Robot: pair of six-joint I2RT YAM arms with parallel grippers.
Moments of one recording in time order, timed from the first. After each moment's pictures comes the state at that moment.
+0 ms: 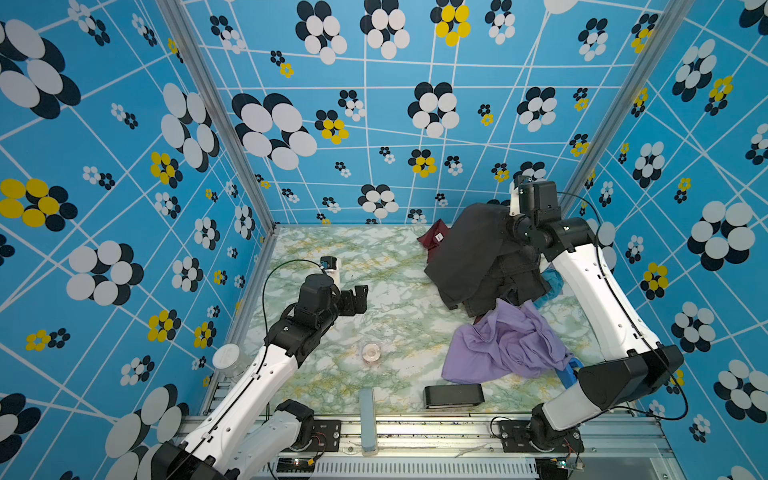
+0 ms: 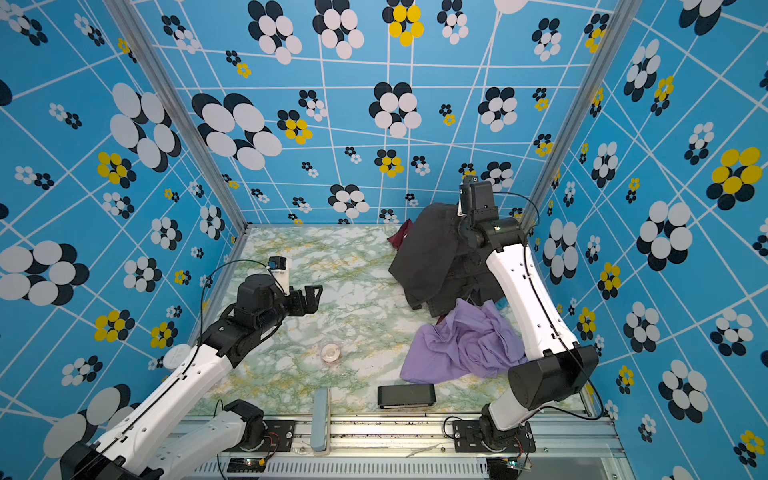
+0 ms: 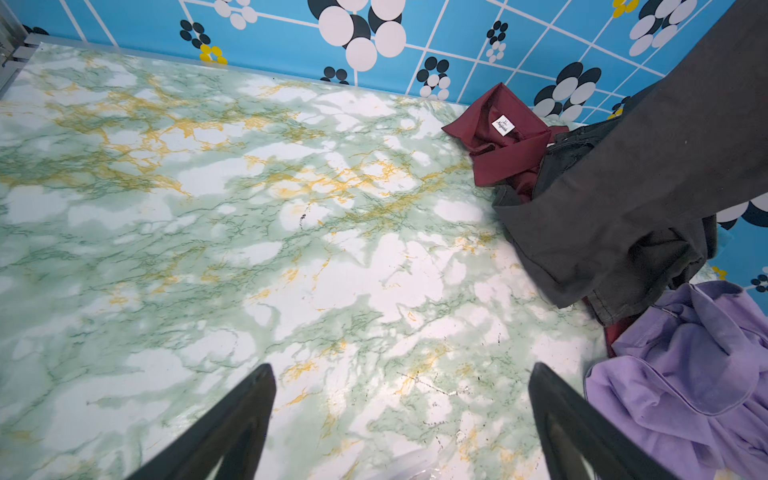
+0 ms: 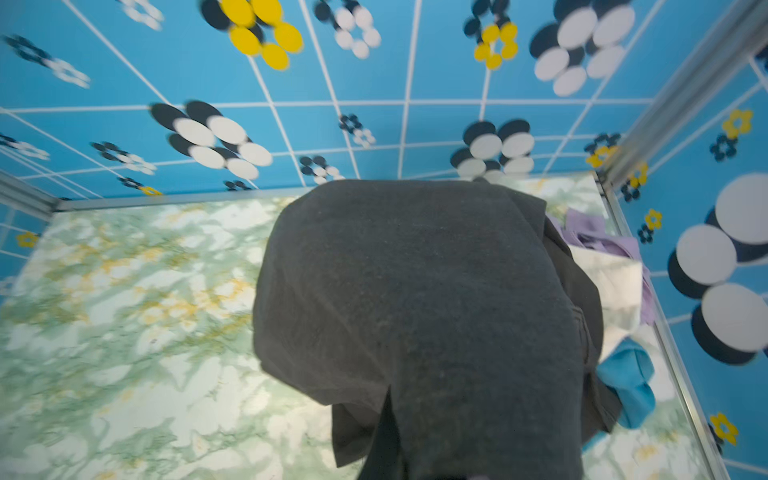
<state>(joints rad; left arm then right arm) -0.39 0.96 0.79 -0.34 -0.01 -0.36 0.24 1.58 1.77 -0.88 0.21 0.21</state>
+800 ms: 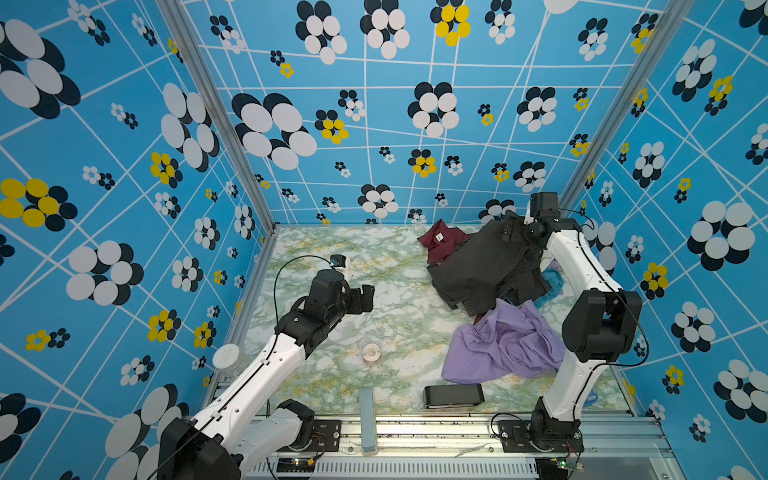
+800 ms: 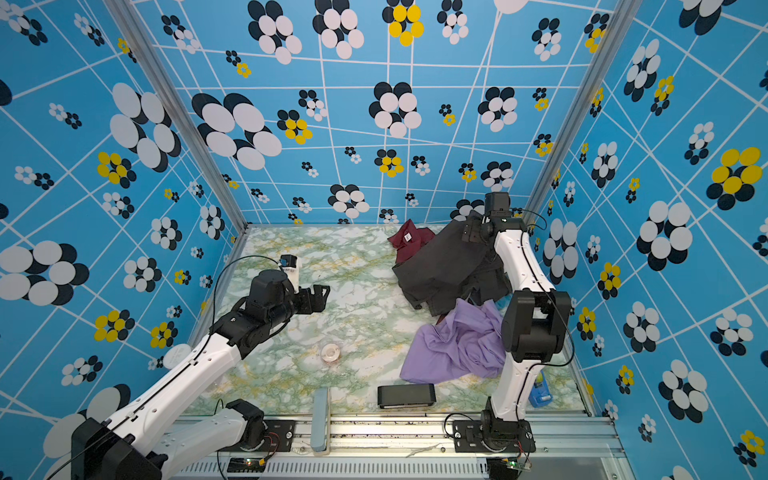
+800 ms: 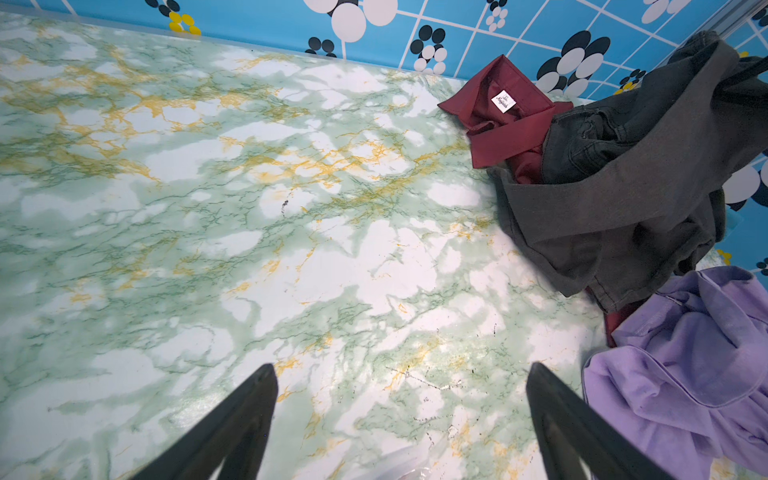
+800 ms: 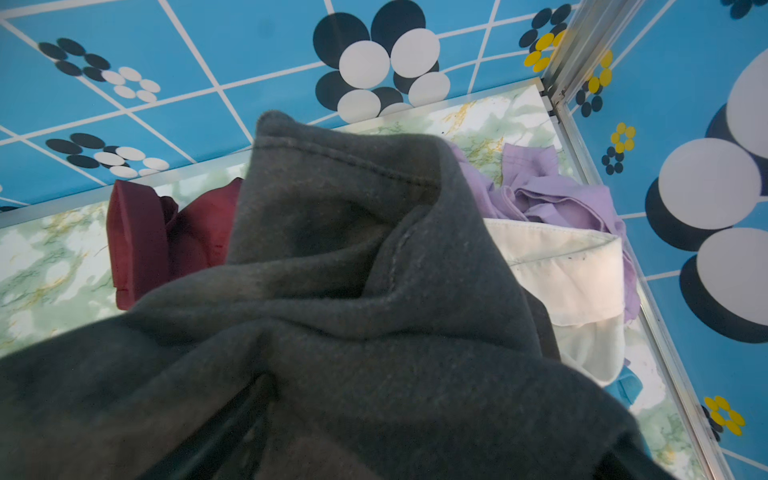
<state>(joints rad) -0.43 1.06 0.83 -0.35 -0.02 -0.37 -0.02 1.93 1.79 -0.70 0.12 0.17</state>
